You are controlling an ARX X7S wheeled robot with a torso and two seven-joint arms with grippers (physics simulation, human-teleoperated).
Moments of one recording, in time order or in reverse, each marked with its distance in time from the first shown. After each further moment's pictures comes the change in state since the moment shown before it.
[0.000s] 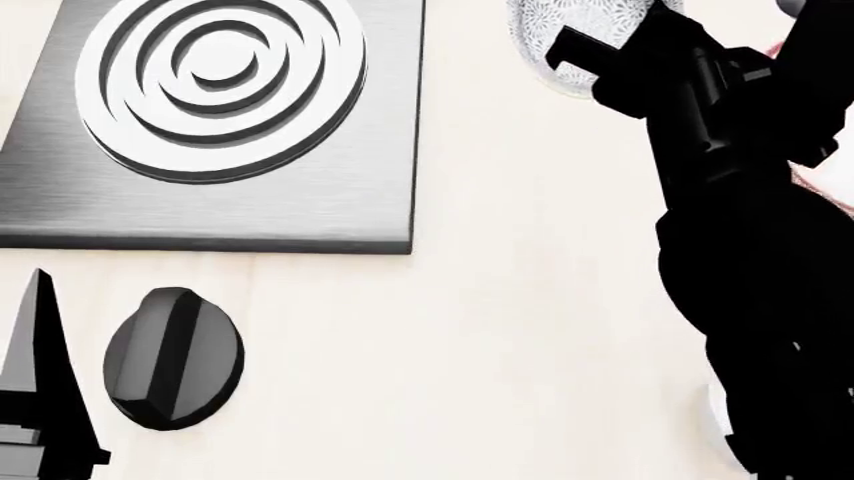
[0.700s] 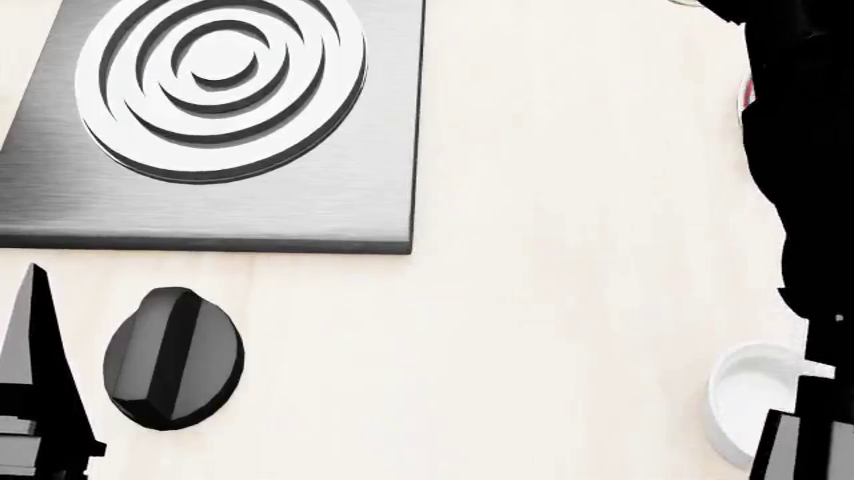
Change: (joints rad) left arm -0.003 -0.006 -0.006 -0.022 -0.005 0.014 0.004; right arm 0.278 0.011 0.020 0.488 -0.101 -0.158 -0.101
